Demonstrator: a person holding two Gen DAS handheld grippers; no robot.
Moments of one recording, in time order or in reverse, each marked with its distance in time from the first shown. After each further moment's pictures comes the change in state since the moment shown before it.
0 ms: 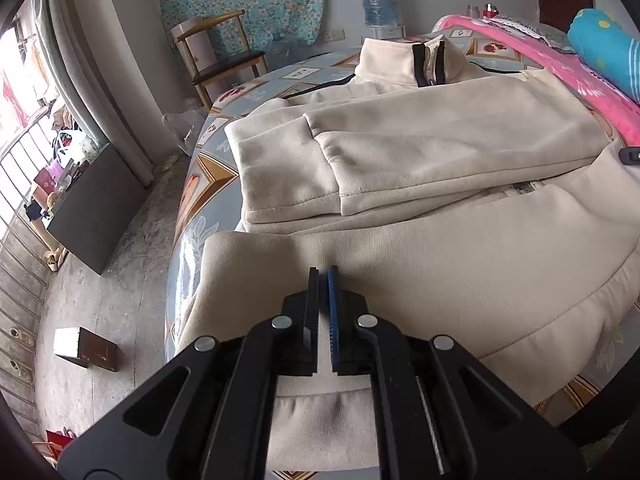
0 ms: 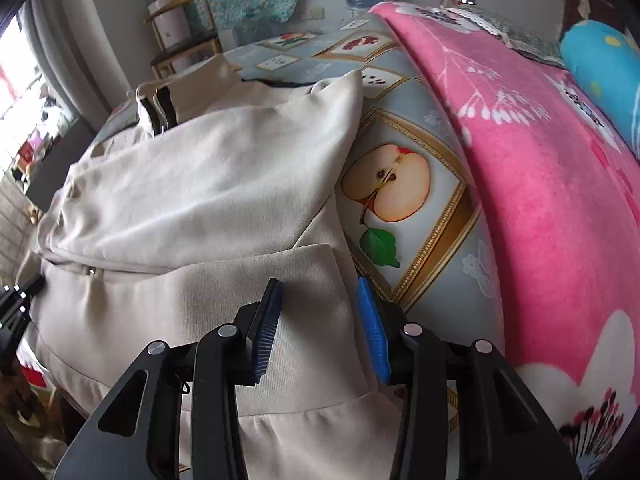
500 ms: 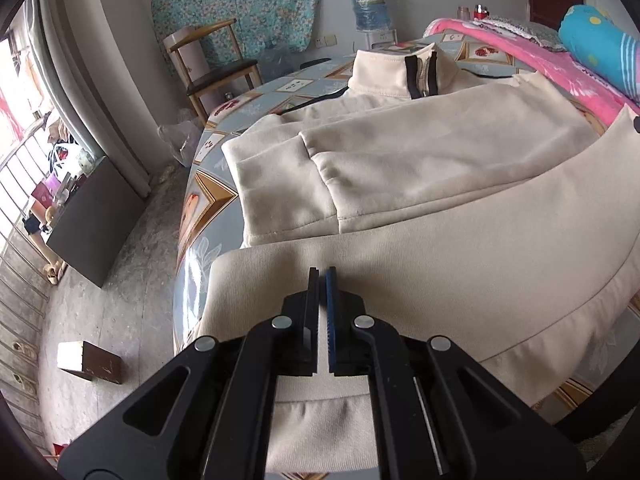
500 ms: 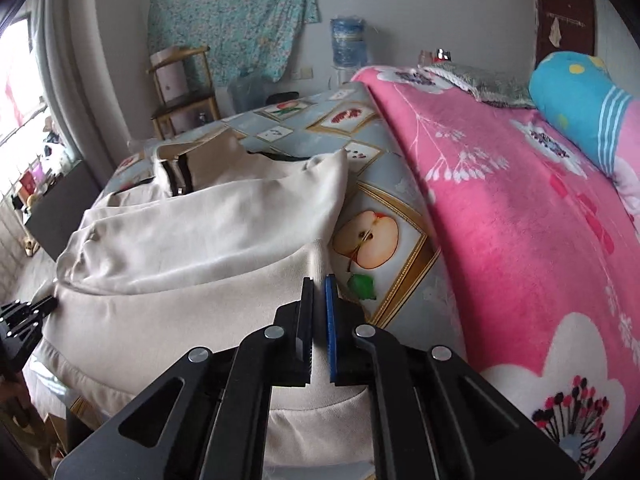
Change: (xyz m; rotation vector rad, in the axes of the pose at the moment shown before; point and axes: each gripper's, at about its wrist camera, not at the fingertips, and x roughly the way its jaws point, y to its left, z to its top) left arm -0.003 0.002 0.012 0.037 -0.010 -0.007; right arm -0.048 0.005 -0.002 0.048 -0.207 -0.070
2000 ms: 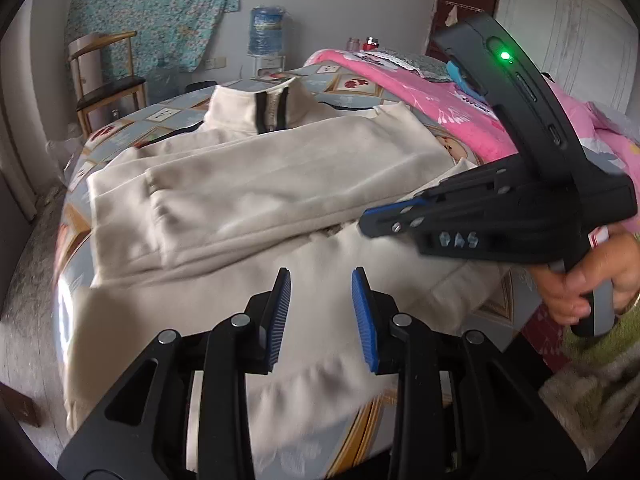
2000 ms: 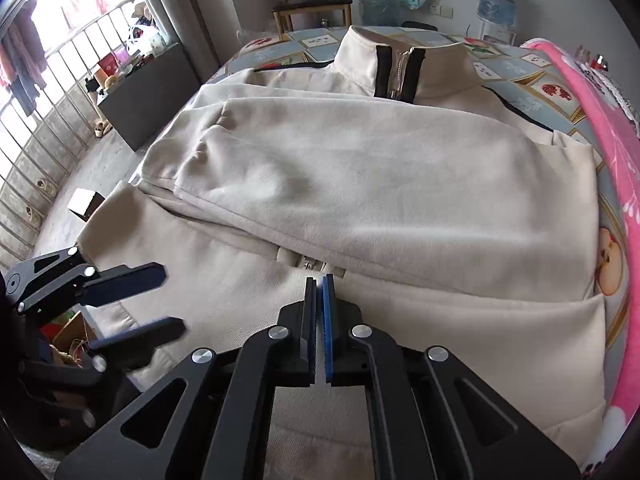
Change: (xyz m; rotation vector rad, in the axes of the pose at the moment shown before) left arm -0.031 -0.051 0.008 0.036 -0.105 -0.494; right arm 0.057 0.186 -0.016 -0.334 0.286 0.259
